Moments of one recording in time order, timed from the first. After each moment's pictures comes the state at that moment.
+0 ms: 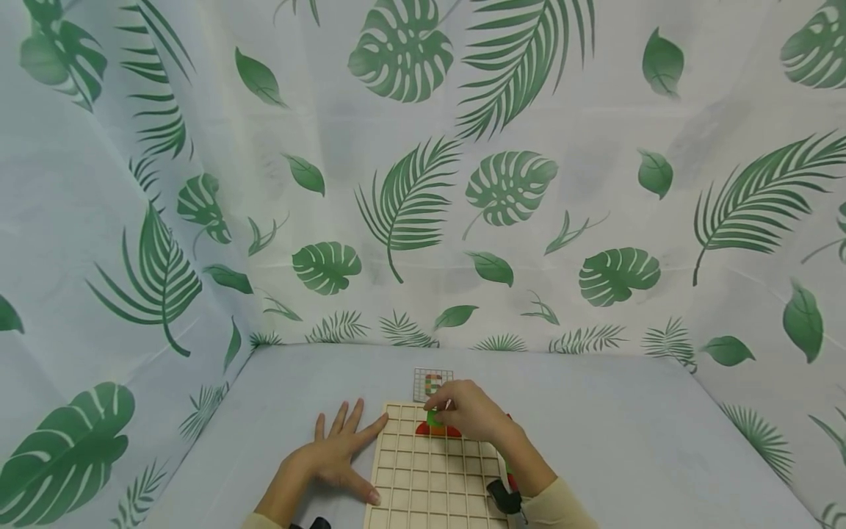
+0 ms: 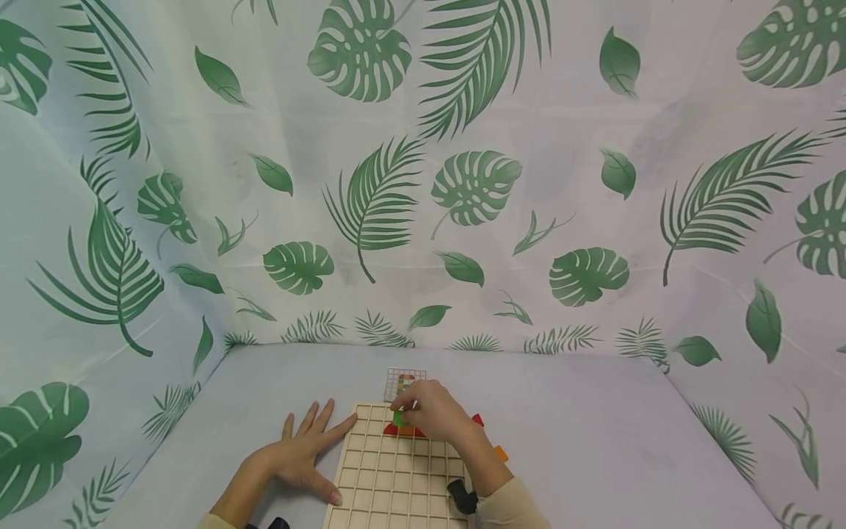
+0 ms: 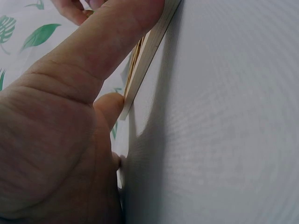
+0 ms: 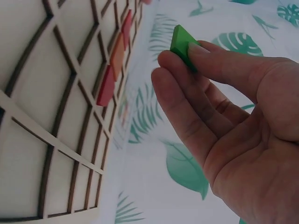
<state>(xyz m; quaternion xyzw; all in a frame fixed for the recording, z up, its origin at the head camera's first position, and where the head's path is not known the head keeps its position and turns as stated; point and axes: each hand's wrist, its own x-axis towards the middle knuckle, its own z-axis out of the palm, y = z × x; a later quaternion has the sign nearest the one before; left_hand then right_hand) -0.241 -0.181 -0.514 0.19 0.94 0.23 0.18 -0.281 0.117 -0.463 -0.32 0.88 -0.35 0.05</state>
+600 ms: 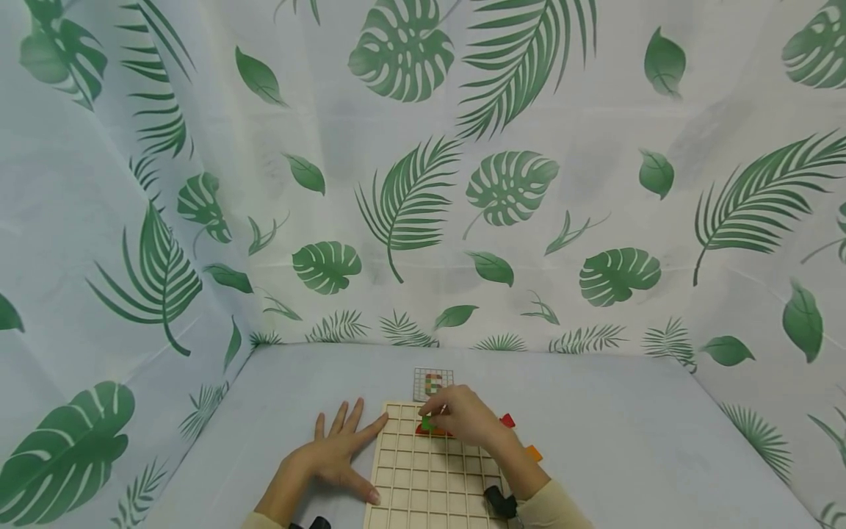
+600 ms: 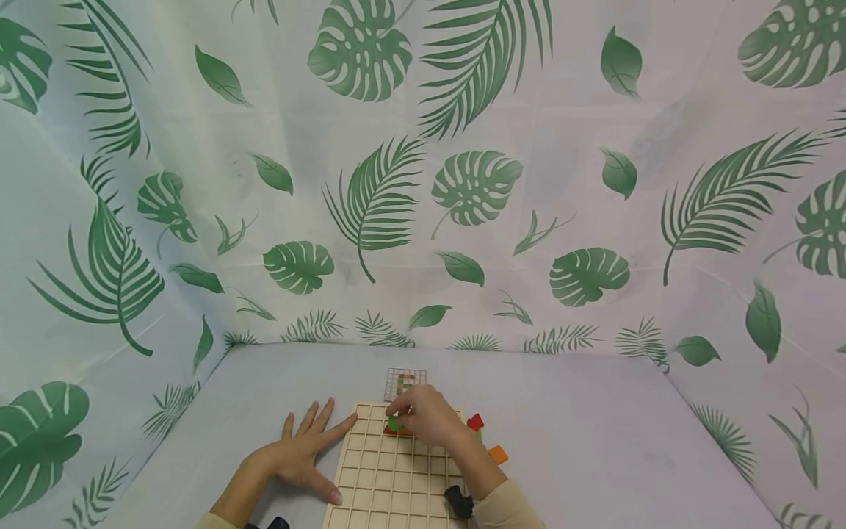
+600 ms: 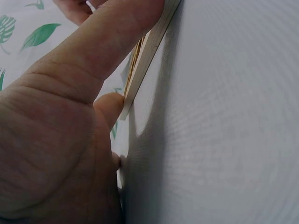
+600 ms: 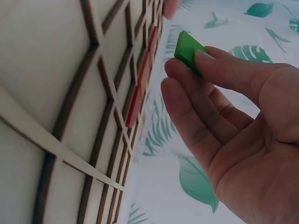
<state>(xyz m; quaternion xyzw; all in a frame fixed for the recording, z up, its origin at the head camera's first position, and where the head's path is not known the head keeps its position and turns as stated) -0.242 -0.182 -0.512 0.19 0.94 0.23 0.18 -0.281 0.108 -0.476 -0.32 0.88 -0.36 0.05</state>
